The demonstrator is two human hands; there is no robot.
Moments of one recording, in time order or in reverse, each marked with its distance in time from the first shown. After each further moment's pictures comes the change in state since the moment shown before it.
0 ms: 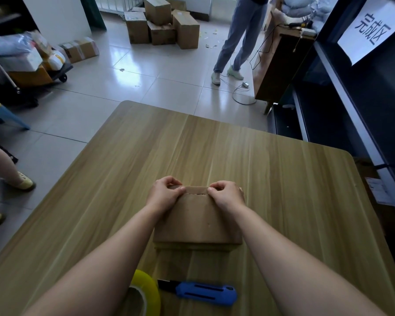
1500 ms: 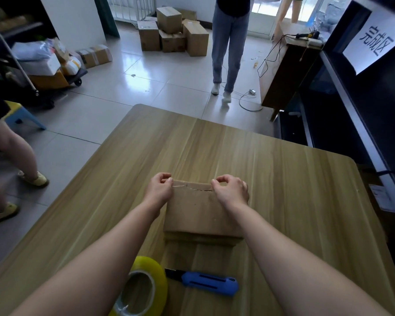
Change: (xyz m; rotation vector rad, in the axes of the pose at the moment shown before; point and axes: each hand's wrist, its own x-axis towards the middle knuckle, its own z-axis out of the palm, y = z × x) left_hand -0.026 0.005 -0.029 -0.271 0.089 -0.145; right_hand -0.033 -0.021 -0.009 -0.033 0.127 -0.063
